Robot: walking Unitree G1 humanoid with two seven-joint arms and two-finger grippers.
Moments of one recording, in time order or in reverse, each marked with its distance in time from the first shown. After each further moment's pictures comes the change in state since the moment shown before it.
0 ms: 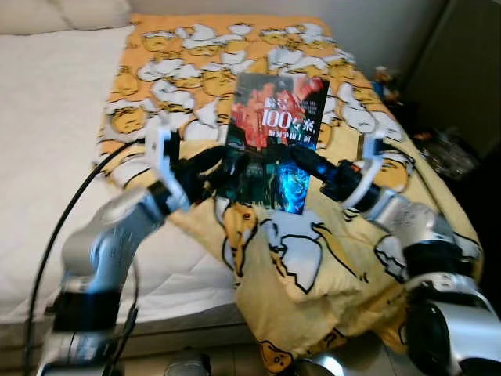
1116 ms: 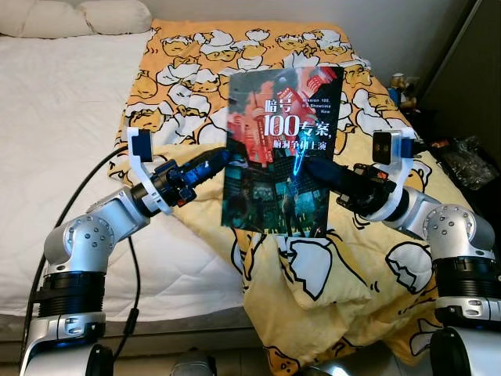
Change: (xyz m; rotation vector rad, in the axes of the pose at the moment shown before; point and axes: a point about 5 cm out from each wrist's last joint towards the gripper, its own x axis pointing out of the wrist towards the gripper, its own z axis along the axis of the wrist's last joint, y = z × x) left arm -0.022 0.011 -0.003 -0.335 -0.043 -0.287; right arm -0.011 0.037 0.003 0.031 0.090 0.193
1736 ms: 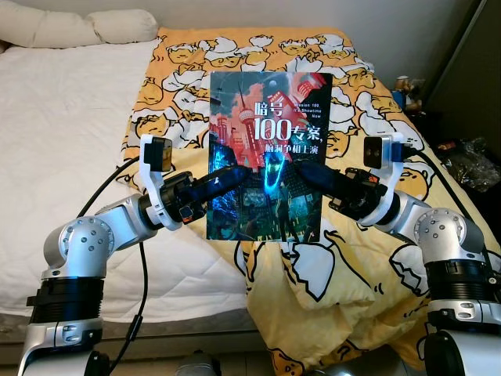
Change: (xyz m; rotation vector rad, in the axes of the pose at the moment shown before) left arm 0.003 -0.014 -0.012 -0.118 0.097 -0.116; right arm 0.004 -0.003 -0.007 0.023 -0.014 0.009
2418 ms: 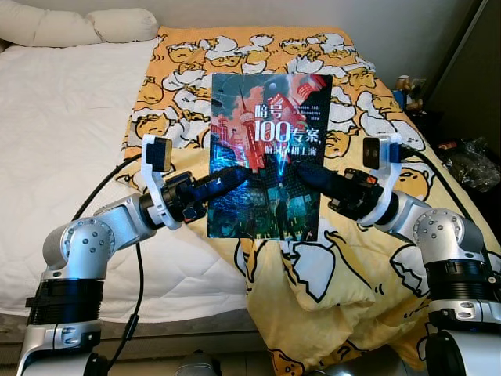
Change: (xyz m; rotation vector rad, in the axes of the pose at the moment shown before) left arm -0.001 0.003 0.000 0.077 0.022 0.075; right arm -0.002 -0.005 -0.002 -0.018 0.021 -0.038
